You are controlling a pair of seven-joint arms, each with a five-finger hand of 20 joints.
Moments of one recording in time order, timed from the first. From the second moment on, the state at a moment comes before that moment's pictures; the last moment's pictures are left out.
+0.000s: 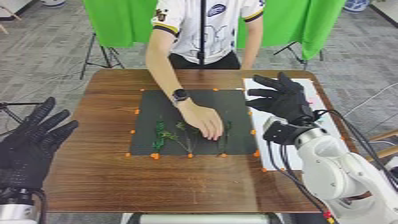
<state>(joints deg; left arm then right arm) 154.9 -42.2 -111.7 -136.1 25.7 22.6 32.1 -95.9 -44.0 71.5 -120.4 -36.6 24.3 0.7</state>
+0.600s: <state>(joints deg) 152.2 -42.8 -110.2 -135.8 26.8 22.4 30.4 -94.3 -43.6 69.7 -120.0 -39.5 23.0 1.8</state>
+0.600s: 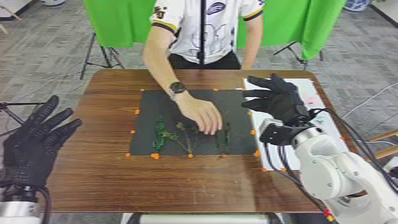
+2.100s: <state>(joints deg) 155.1 -38.5 -109.6 -135.9 22.9 24.6 36.1 -76.3 -40.6 51.4 -112.6 -111.8 11.4 60.5</state>
